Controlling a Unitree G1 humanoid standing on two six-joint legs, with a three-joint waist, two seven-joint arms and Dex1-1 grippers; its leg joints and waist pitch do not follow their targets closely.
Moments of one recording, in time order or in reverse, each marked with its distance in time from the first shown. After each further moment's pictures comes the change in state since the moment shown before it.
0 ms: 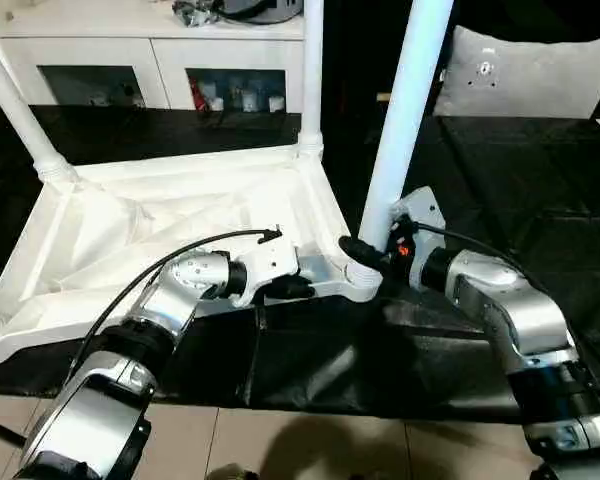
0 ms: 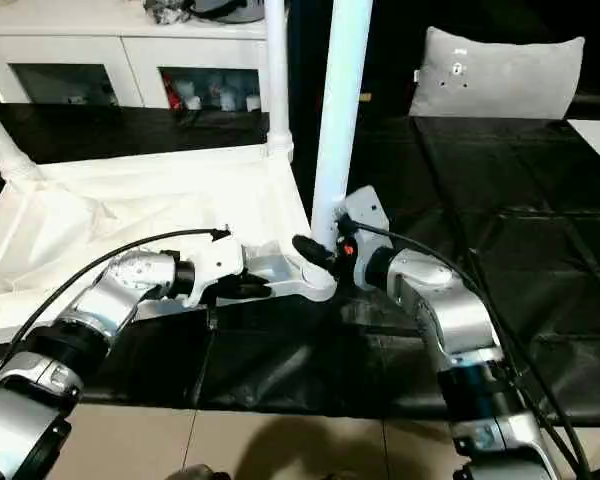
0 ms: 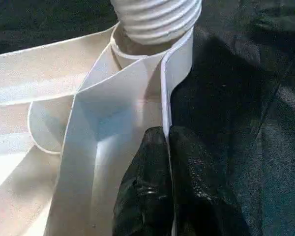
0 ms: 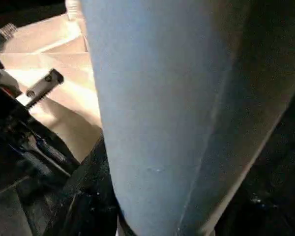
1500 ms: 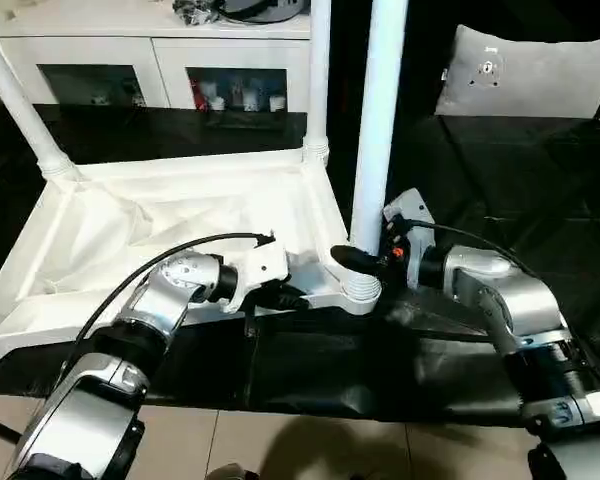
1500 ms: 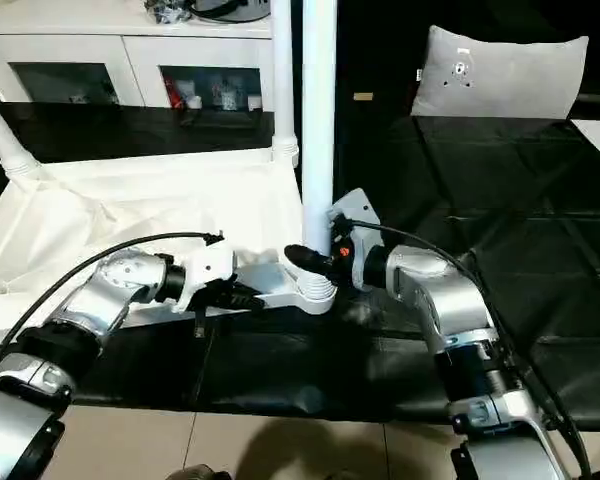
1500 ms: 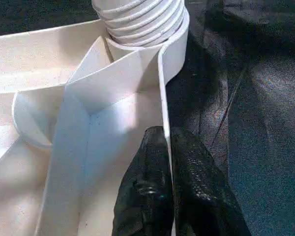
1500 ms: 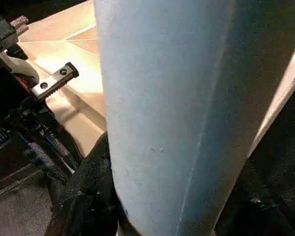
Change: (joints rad) left arm 0.013 0.022 0.013 -0.009 -0.023 -0.005 -0.145; right arm -0.073 -0.019 0.020 0.108 0.005 0.051 0.149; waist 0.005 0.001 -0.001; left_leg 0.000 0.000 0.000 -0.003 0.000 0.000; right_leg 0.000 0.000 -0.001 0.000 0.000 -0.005
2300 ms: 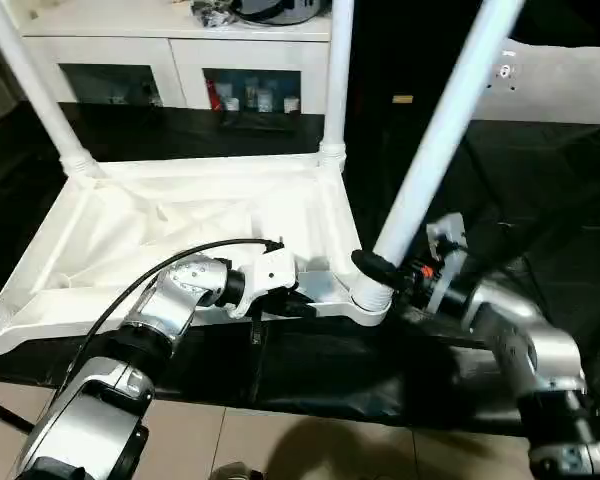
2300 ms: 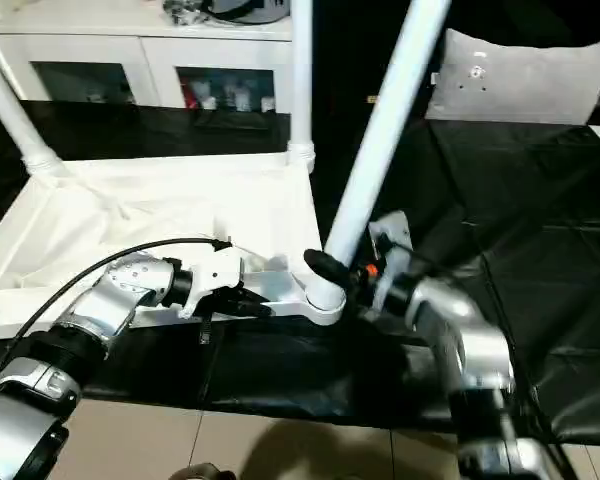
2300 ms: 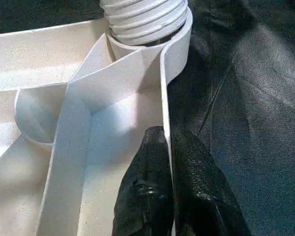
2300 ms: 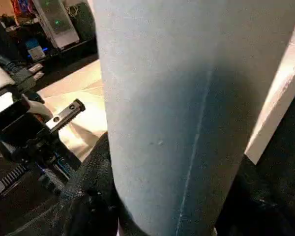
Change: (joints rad) left arm 0.012 -0.020 -0.008 -0.020 0.000 -0.005 -0.012; right arm 0.222 0.053 -0.149 -0.046 0.136 -0.181 0.022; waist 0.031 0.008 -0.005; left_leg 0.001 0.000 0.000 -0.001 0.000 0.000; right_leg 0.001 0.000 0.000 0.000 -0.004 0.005
